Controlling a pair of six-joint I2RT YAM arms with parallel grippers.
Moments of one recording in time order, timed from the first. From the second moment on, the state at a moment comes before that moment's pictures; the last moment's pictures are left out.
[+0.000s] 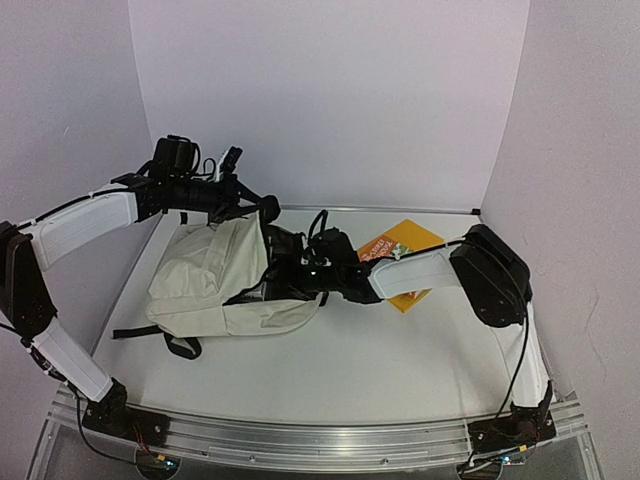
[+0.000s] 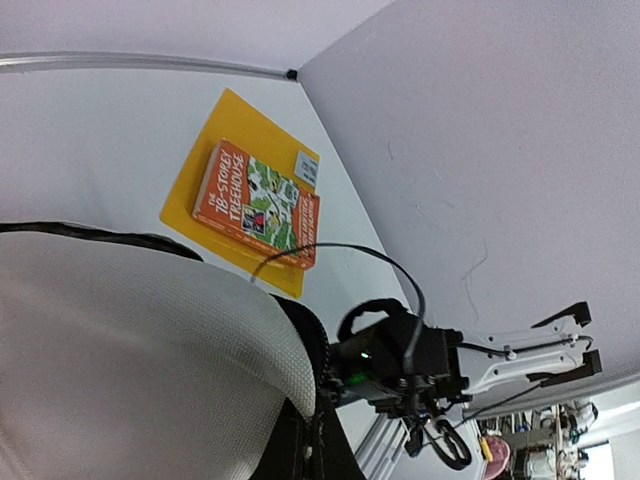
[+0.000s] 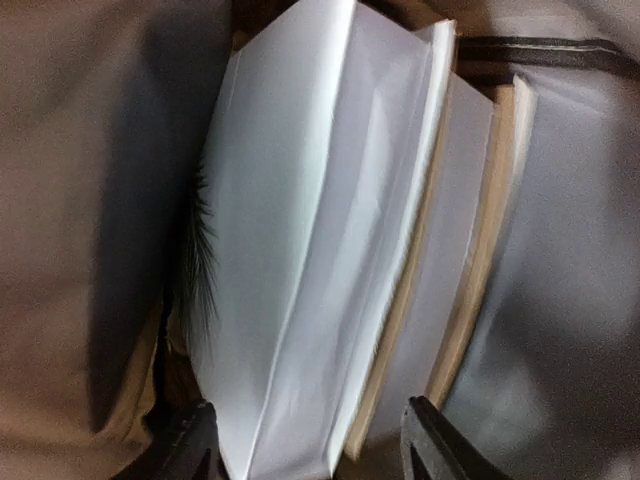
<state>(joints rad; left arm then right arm) -0.44 1.53 1.34 -0.28 0.71 -0.57 0.89 2.23 1.49 0.31 -0.29 0.95</state>
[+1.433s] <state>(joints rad) -0.29 1.27 1.06 -0.24 0.55 -0.68 0.15 2.05 1.32 -0.17 -0.36 0.38</state>
